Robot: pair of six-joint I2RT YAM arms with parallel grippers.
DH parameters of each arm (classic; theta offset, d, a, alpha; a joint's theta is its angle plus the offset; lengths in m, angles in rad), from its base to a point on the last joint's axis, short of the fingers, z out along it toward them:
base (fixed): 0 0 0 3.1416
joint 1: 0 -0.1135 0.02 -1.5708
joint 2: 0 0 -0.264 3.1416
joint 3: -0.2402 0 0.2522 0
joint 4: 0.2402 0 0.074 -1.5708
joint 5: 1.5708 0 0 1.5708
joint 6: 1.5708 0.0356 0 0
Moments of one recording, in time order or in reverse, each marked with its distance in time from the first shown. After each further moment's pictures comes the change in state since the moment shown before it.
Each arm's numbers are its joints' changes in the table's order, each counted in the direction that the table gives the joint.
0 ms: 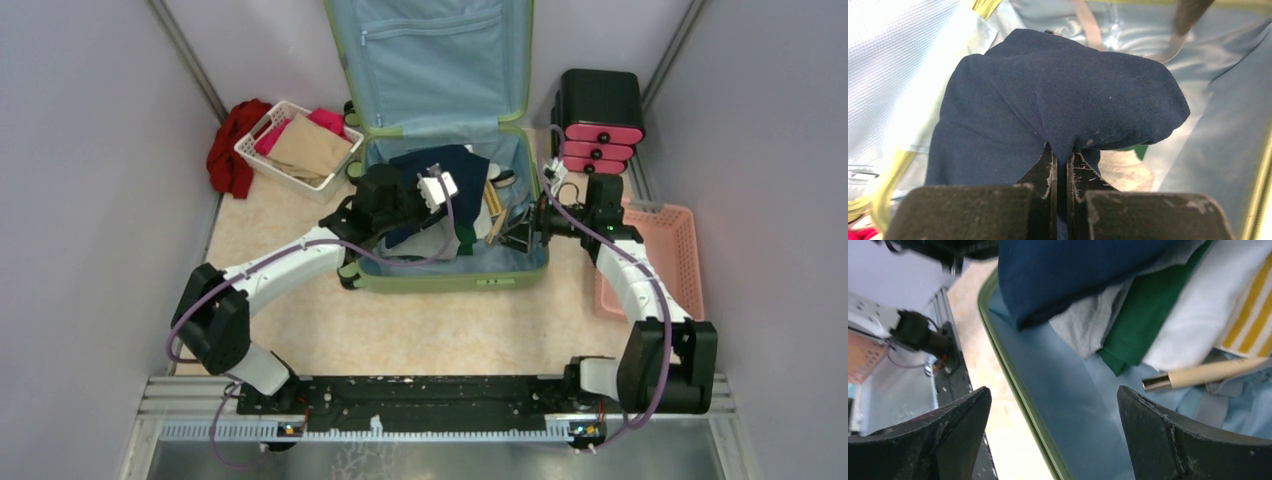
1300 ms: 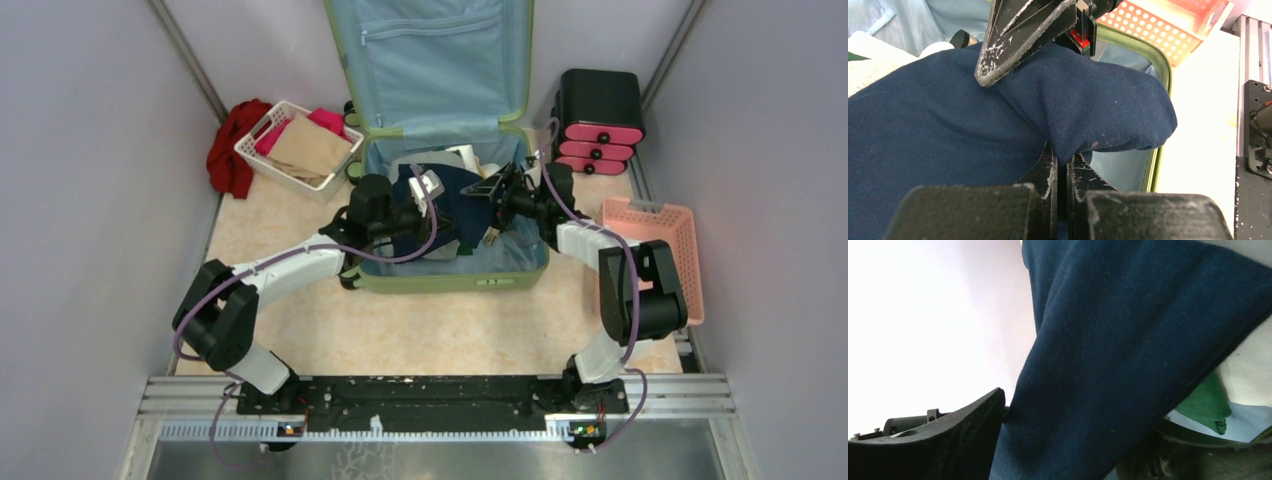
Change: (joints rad) left arm -0.044 -0.013 0.127 -0.217 0.305 -0.454; right arm -0.212 -0.385 -0.037 -0.673 0.351 1.359
